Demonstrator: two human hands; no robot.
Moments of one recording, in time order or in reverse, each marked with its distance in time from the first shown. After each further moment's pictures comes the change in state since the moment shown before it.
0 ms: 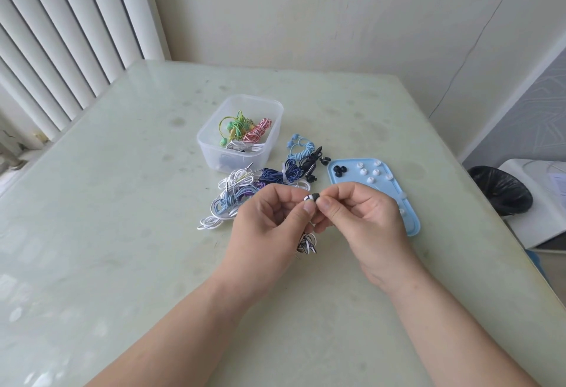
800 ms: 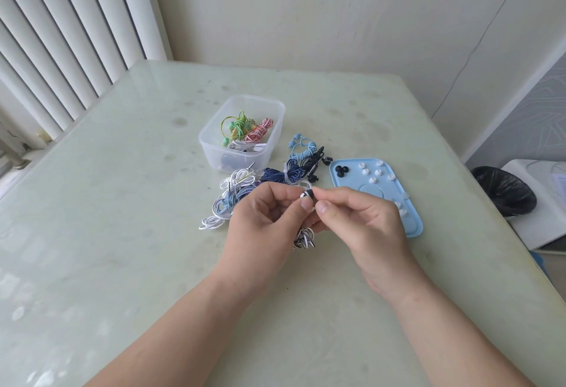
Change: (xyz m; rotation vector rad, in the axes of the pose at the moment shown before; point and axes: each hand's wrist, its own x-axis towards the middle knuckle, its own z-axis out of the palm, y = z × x) left_hand 0.002 0.001 -0.003 -0.147 0.013 -0.022; right_hand -0.006 0.003 0.003 0.013 -0.009 0.009
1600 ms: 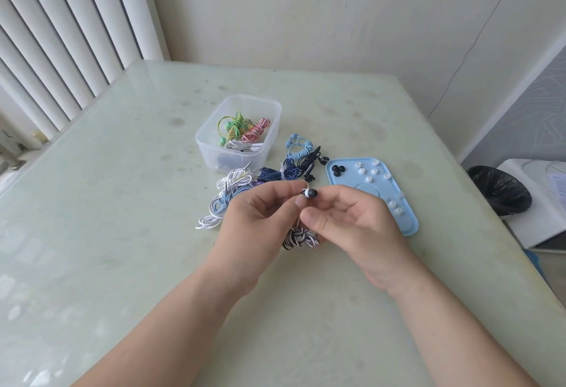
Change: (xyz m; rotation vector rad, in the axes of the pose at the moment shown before) left_hand 0.006 0.001 -0.009 0.128 -0.034 -0.059; right_hand 0.001 -0.012 -0.006 -0.054 -0.129 0.145
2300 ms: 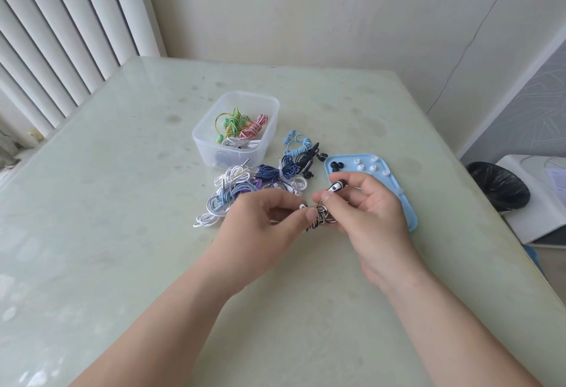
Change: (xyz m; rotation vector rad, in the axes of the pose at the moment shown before) left_hand -0.007 0.014 0.000 0.479 -0.016 -0.018; right_hand 0.004 0.001 0.004 0.110 0.332 0.058
